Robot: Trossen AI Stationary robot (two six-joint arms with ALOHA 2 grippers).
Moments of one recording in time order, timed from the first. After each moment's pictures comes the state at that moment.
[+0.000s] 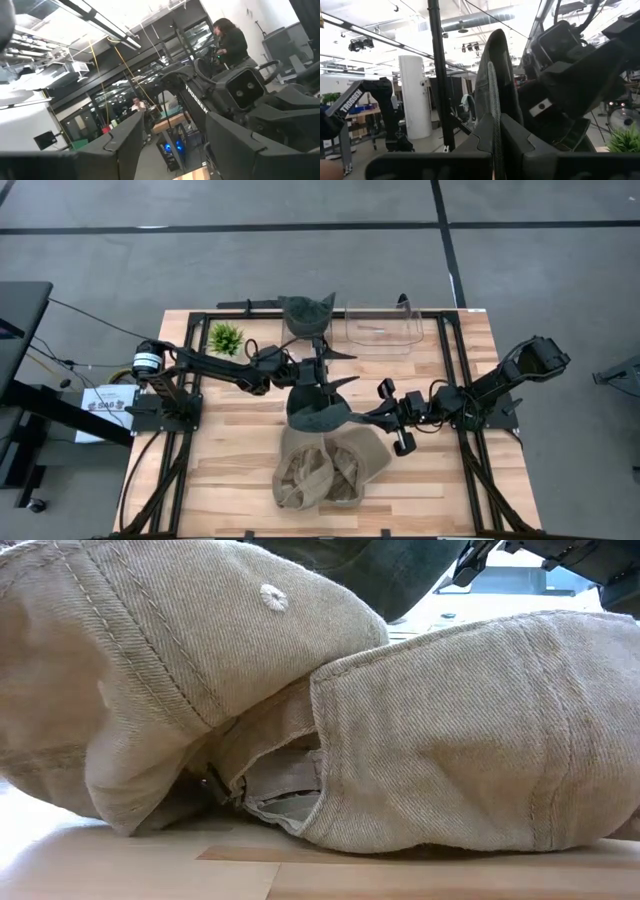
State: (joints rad) left arm -0.01 1.73 1.04 1.05 0.03 0.54; right arm 0.36 1.36 0.36 1.37 0.16 0.02
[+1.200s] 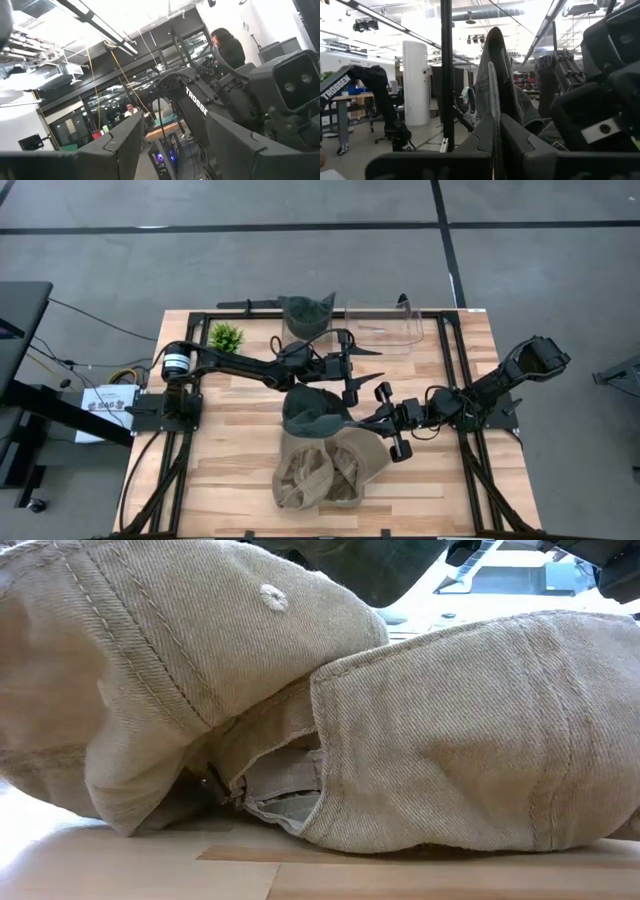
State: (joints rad) left arm 0.01 1.95 1.31 1.03 0.09 0.47; right arm 0.39 1.36 0.44 1.26 0.15 -0.08
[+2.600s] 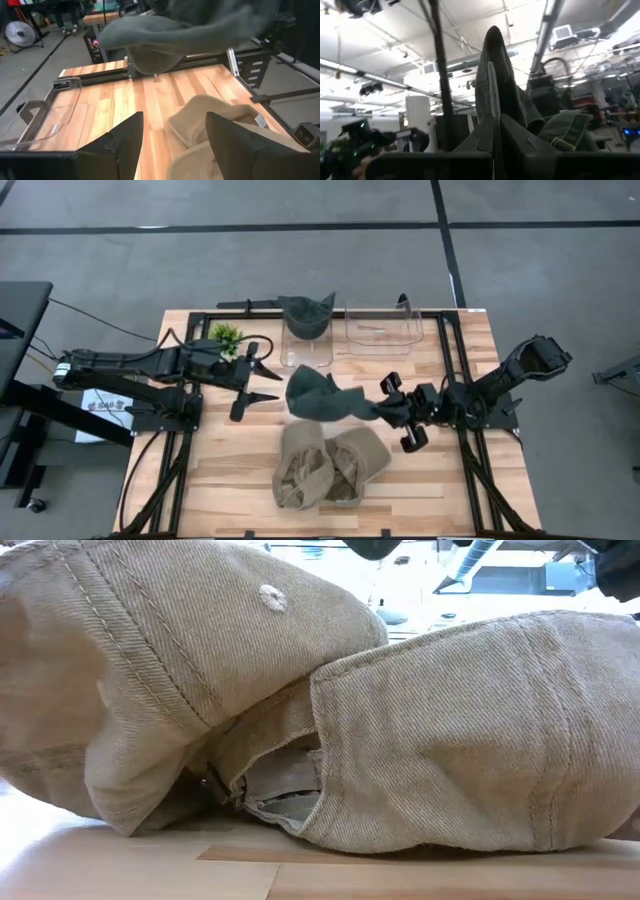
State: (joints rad) left arm -0.06 0.93 0.86 -0.21 0.09 0.18; right arm 0.38 1.33 0.44 1.49 0.19 0.05
